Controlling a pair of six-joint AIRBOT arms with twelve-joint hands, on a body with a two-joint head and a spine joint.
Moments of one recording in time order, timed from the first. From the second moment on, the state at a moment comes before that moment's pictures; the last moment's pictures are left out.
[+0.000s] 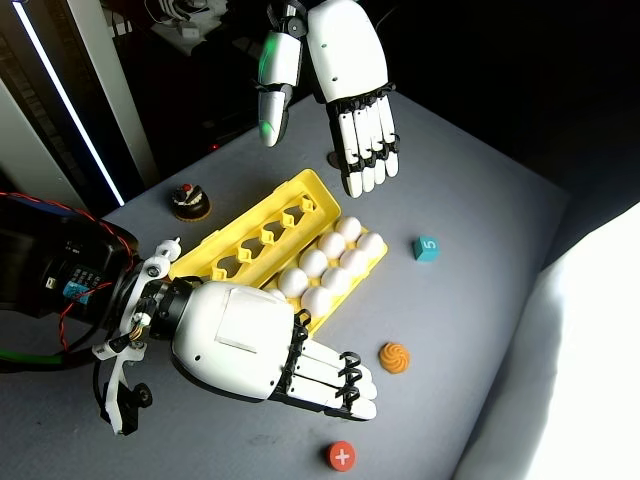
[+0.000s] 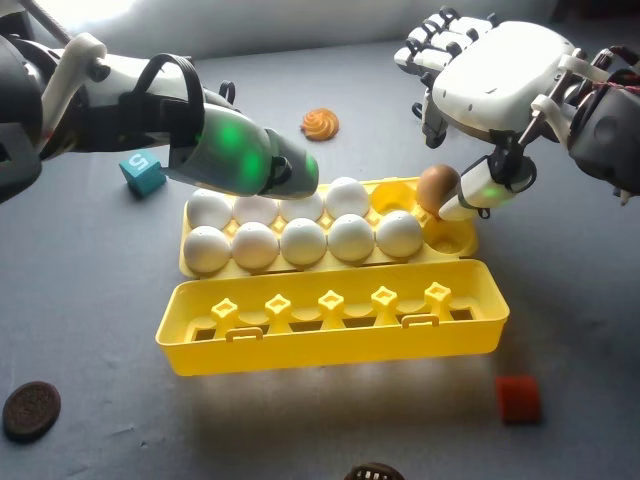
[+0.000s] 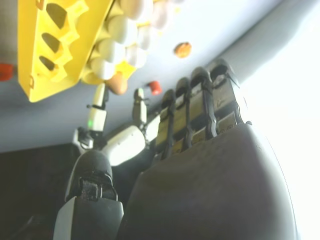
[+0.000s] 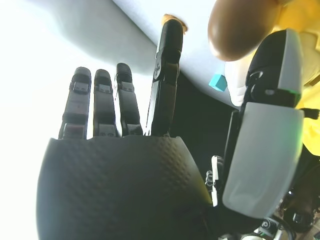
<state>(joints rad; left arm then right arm) 0.00 -0.84 0.64 0.72 0.91 -0.13 -0.40 -1.28 1.25 0.79 0.50 -2.01</state>
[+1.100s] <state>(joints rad) 0.00 -0.82 0.63 0.75 0.95 -0.16 -0.41 -1.30 1.25 0.79 0.52 -2.01</state>
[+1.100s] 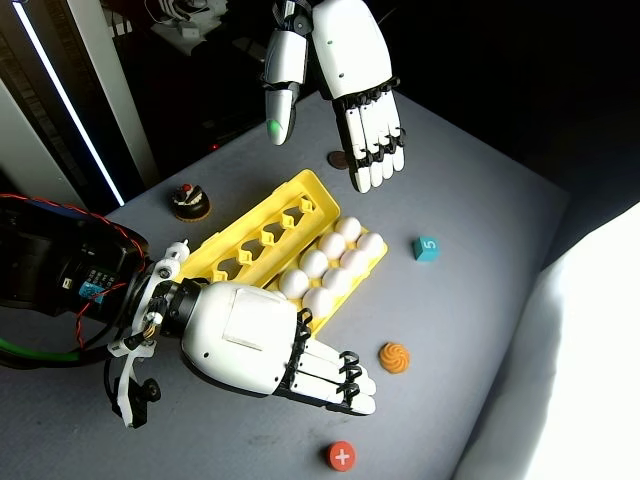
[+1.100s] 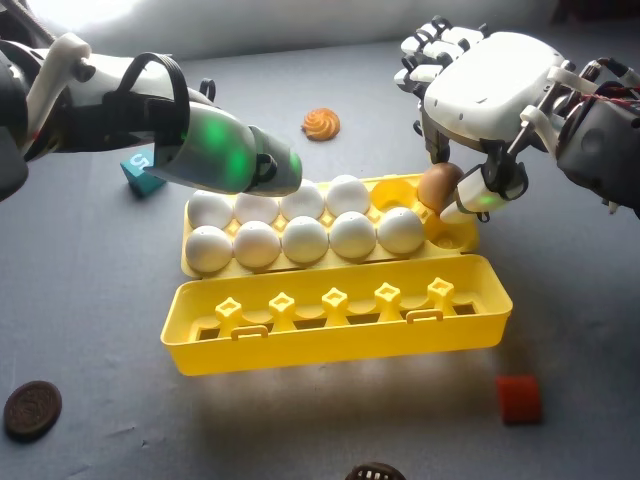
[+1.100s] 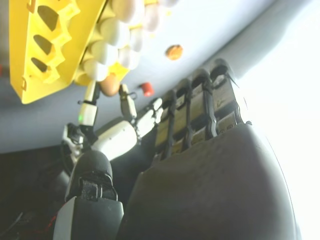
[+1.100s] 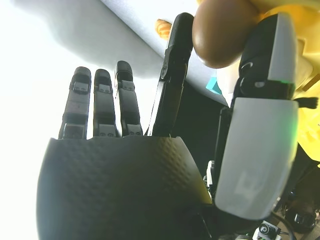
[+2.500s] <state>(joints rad) 0.00 -0.82 0.61 0.76 0.95 -0.17 -0.45 -1.22 1.30 0.78 0.53 -2.04</state>
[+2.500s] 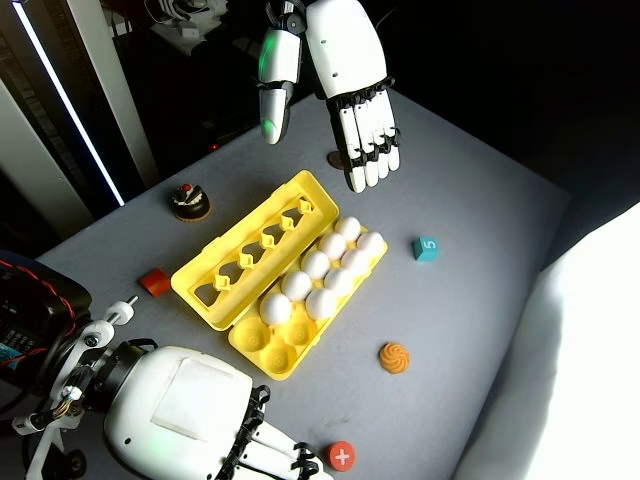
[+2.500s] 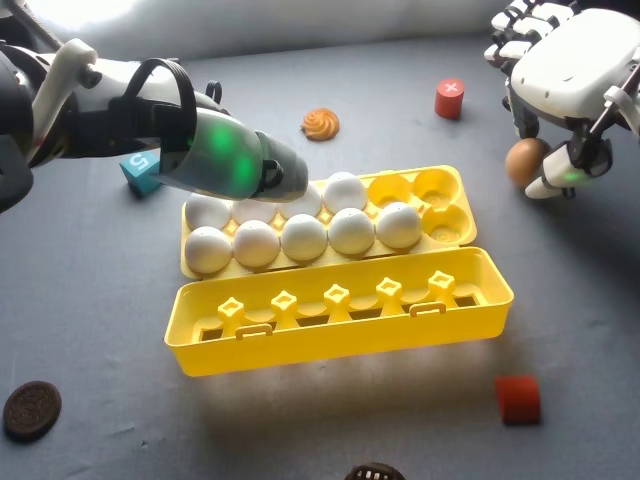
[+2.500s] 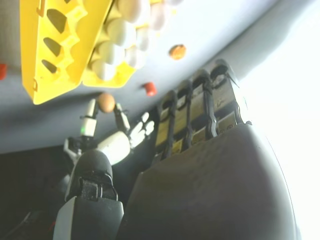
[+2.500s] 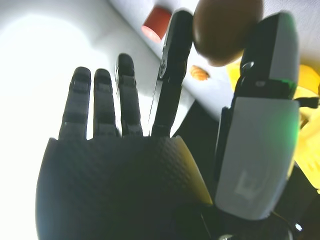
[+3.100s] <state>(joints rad) 0.00 -0.82 0.61 0.76 0.95 -0.17 -0.47 -1.23 1.30 0.78 0.56 -2.04</state>
